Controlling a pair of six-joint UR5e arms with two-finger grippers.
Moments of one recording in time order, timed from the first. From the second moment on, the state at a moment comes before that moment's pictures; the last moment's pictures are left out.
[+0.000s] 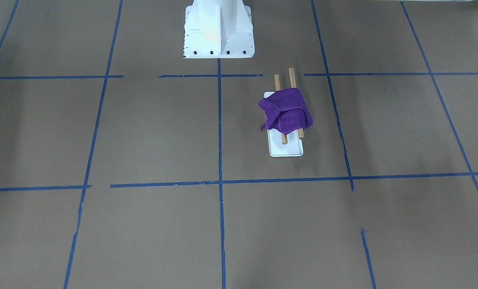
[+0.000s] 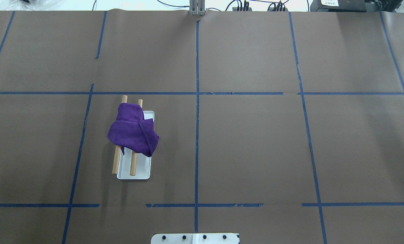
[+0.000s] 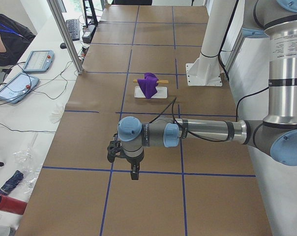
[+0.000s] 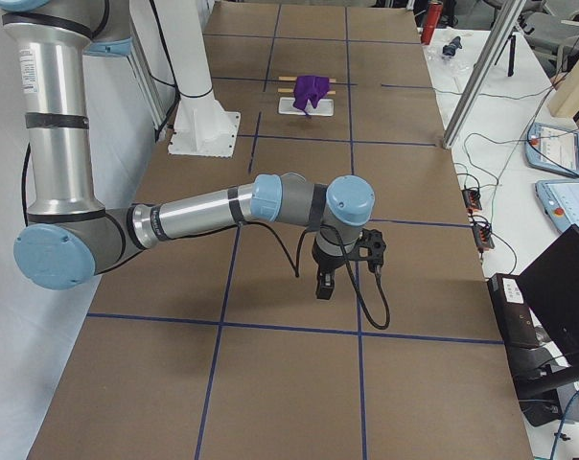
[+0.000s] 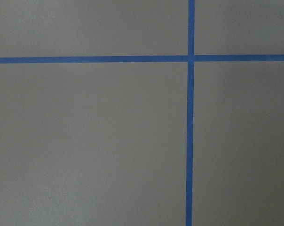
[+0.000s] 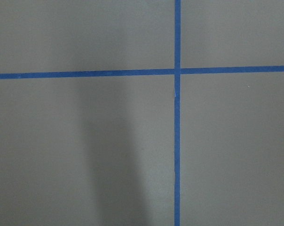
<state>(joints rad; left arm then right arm) -1.57 -1.47 -1.71 -1.52 -2.31 0.01 1.60 -1.54 1.78 -1.94 2.39 -0.09</state>
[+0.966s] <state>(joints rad) -1.57 -1.47 -1.73 -1.52 -2.31 0.01 1.63 -1.63 1.63 -1.67 2.39 -0.10</state>
